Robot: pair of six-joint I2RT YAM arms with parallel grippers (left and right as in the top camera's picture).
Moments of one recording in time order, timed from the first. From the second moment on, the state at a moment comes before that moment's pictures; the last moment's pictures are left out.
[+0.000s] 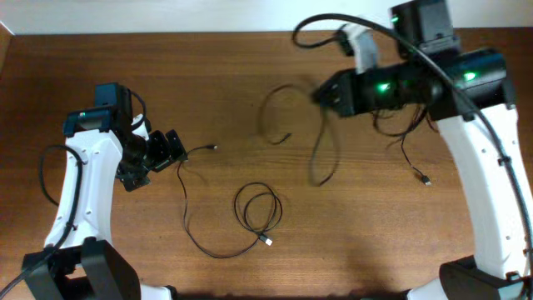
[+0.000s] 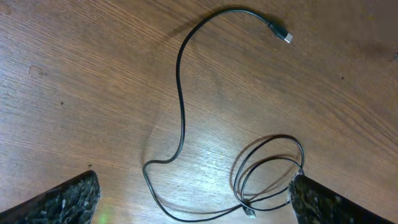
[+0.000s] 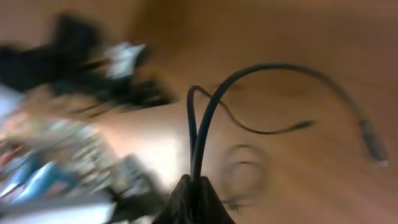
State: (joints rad) left arm 0.17 1.60 1.33 -1.23 0.21 -0.34; right arm 0.26 1.69 2.07 -1.32 -0.61 0.12
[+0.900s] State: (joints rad) left arm 0.17 1.60 1.33 -1.23 0.21 -0.34; right arm -0.28 1.93 1.78 -1.28 -0.15 0.21
